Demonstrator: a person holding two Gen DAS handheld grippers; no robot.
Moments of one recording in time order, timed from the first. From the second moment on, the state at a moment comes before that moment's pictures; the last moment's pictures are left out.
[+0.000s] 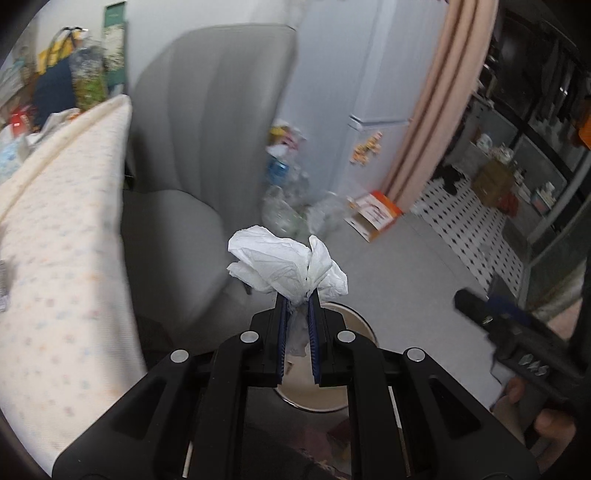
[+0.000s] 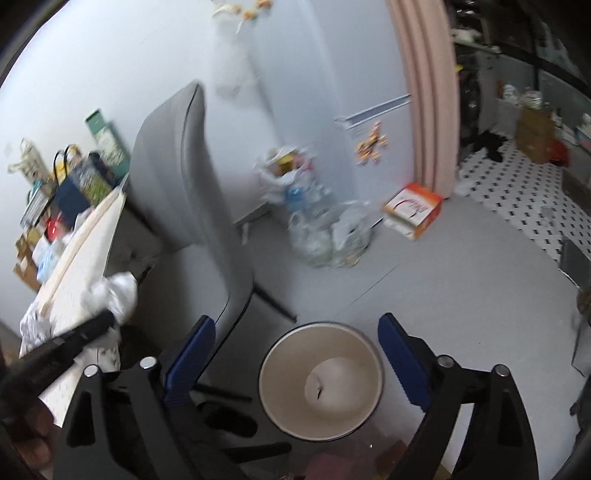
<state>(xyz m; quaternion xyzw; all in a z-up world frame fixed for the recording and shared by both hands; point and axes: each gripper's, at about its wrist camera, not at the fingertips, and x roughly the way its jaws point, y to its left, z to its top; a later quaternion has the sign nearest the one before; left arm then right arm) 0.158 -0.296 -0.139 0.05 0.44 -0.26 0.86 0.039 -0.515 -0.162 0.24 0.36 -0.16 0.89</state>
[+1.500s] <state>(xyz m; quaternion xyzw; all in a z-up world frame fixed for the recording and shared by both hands) 0.133 -0.081 -0.034 -0.11 0.33 -0.12 0.93 0.063 -0.381 -0.071 0.19 0.30 -0.04 0.94</state>
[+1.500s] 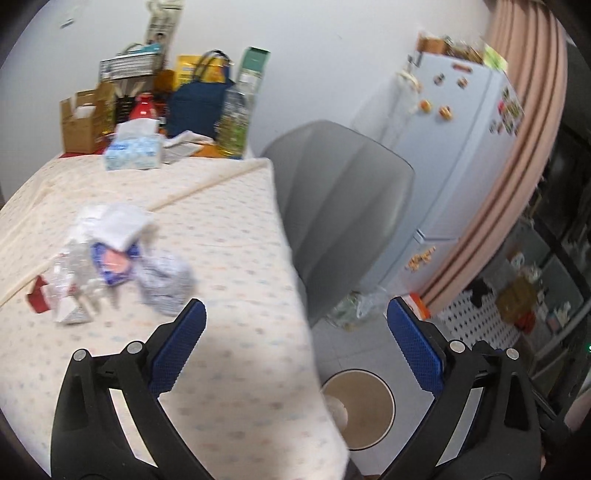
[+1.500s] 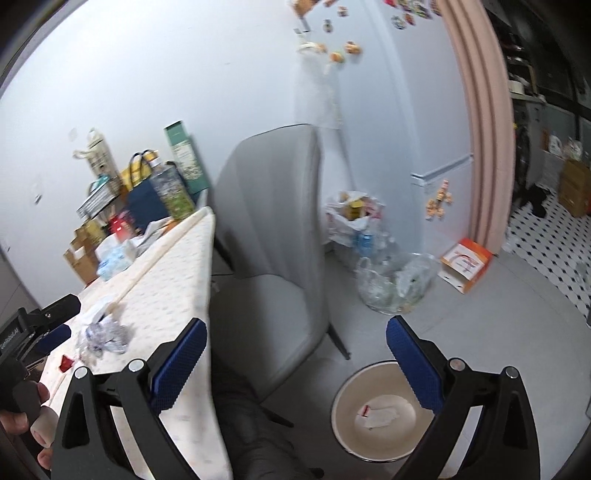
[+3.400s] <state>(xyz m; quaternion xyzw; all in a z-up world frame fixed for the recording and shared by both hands) 0.132 0.186 -0.124 -0.31 0.33 0.11 0.89 0.223 -0.075 -0.111 0.05 0.41 0.19 0.89</state>
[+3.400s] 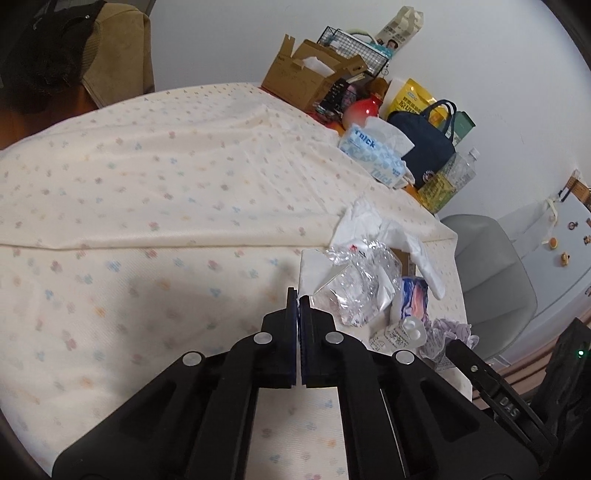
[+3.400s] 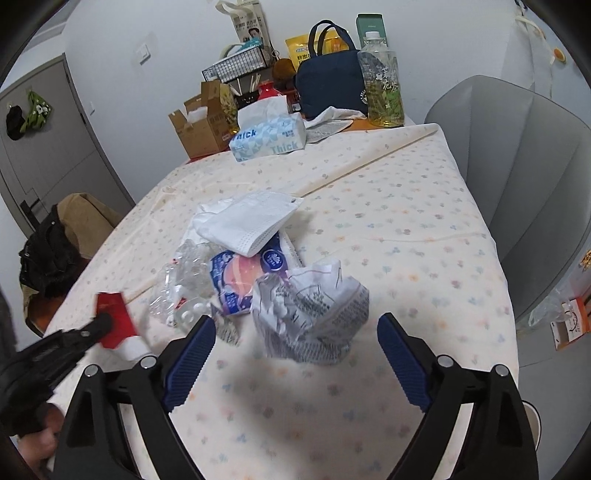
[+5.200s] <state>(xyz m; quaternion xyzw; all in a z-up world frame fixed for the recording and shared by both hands) 0.159 -0.114 -0.031 -0.12 0.32 -0.14 0.93 0.081 -0.386 -0.069 0.17 0.32 -0.01 0.93</state>
